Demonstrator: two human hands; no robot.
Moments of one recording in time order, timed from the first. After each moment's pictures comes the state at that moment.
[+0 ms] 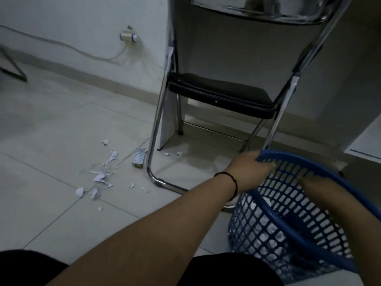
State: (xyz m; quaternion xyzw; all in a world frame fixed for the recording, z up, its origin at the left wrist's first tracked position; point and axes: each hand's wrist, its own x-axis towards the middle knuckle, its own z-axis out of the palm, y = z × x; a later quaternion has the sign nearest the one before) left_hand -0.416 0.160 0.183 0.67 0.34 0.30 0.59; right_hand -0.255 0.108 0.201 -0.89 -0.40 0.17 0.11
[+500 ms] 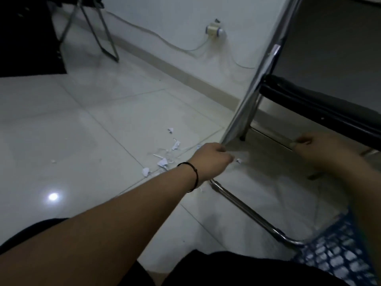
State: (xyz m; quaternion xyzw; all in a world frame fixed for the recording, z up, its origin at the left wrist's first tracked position) left_hand -0.642 0.210 0.145 0.55 0.58 0.40 0.46; right_hand -0.440 0.247 0.232 -0.73 -0.67 0.06 0.10
